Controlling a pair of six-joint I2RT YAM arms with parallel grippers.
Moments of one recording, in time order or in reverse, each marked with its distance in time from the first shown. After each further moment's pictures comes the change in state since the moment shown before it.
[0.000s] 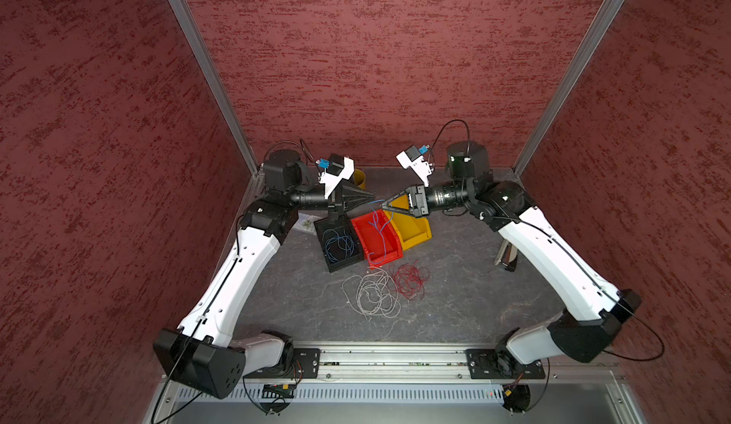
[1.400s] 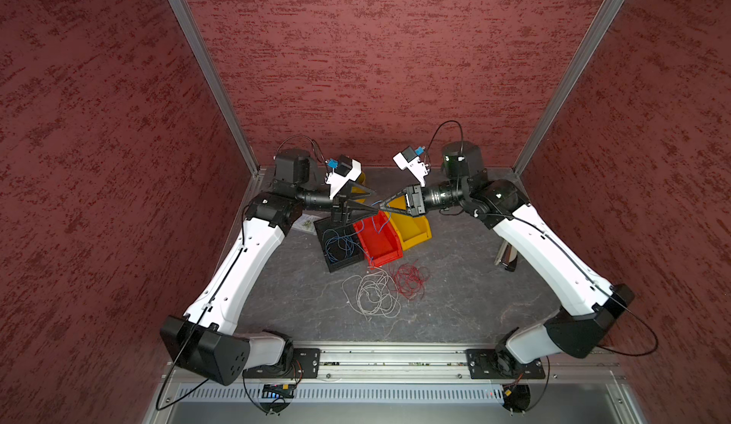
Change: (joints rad) left arm -0.016 0.071 0.077 -0.235 -0.019 0.119; right arm -0.005 0.029 0.000 -0.001 -0.013 -0.001
